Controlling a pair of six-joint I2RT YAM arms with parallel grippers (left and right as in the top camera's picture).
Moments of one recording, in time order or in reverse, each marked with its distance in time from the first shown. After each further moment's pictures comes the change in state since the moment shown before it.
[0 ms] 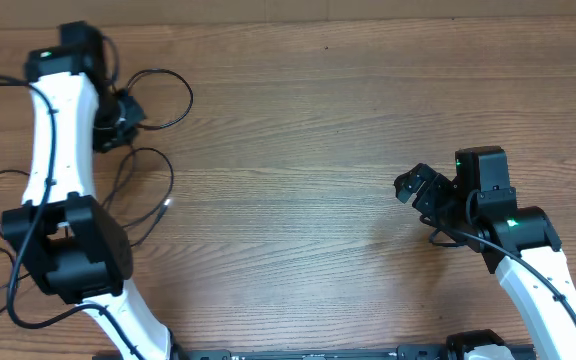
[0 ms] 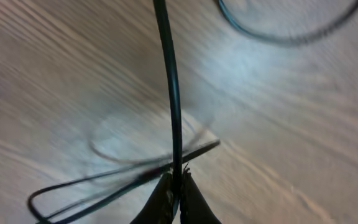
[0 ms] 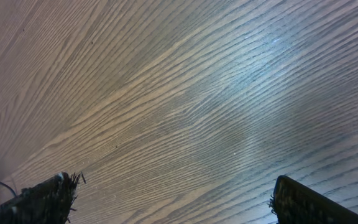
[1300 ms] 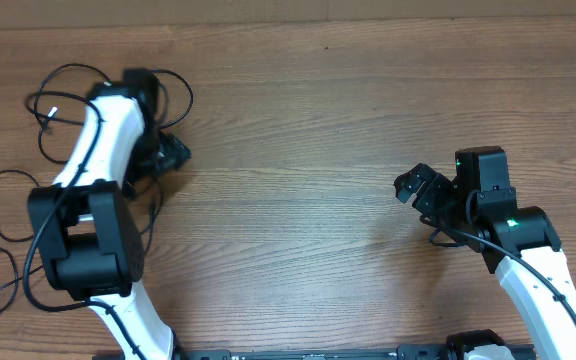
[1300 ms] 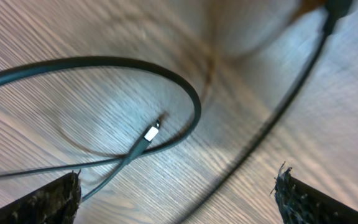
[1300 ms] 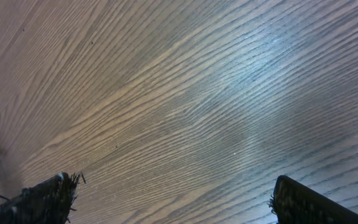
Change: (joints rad) left arm -0.093 0.000 -0.304 0.112 -0.106 -0.191; right arm 0.000 0.000 0.000 0.000 0.000 0.000
